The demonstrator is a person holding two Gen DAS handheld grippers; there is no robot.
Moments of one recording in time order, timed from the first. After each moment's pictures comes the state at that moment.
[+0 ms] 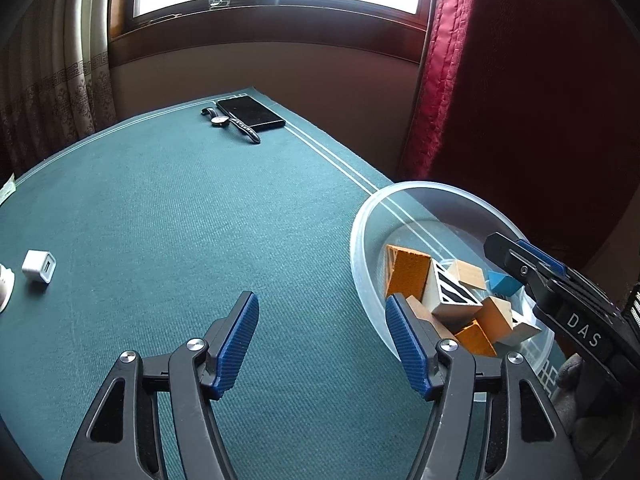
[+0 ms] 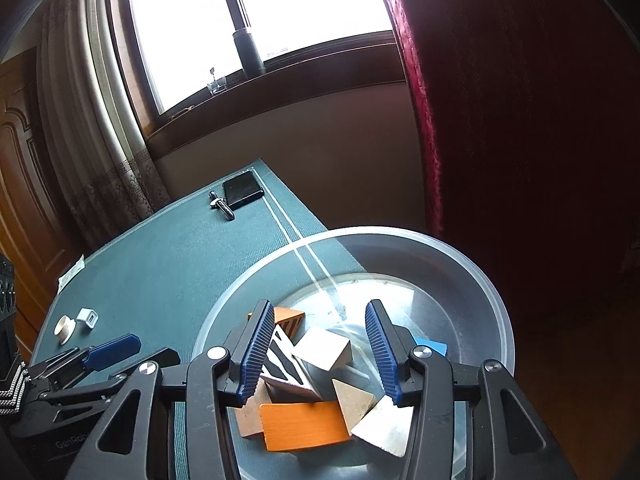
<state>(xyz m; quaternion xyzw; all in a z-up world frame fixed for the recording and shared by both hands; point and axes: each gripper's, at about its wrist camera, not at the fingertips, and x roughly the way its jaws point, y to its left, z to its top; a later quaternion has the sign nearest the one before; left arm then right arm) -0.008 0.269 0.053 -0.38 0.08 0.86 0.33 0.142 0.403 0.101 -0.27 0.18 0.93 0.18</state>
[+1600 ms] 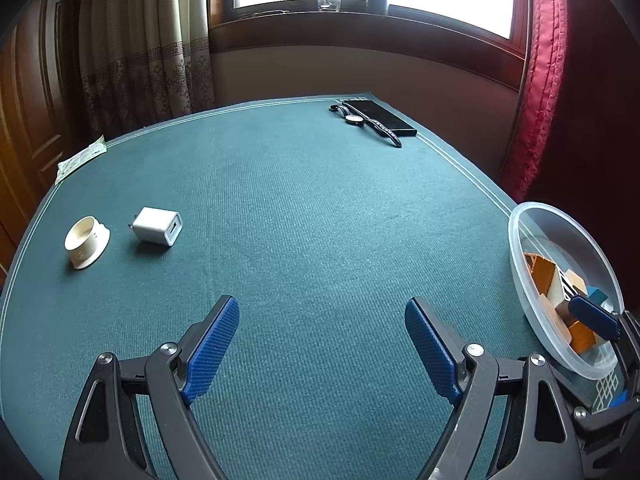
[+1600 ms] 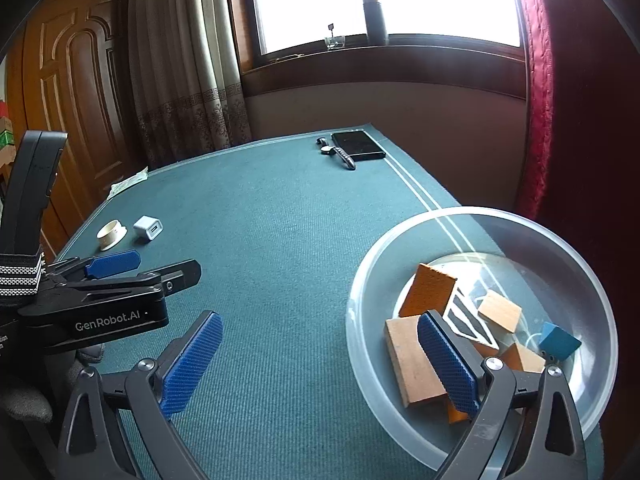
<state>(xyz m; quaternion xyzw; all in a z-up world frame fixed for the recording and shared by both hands) -0.036 0.171 0.046 -0.38 0.06 0.90 0.19 0.111 0.295 0.086 -0.32 0.08 0.94 0.04</state>
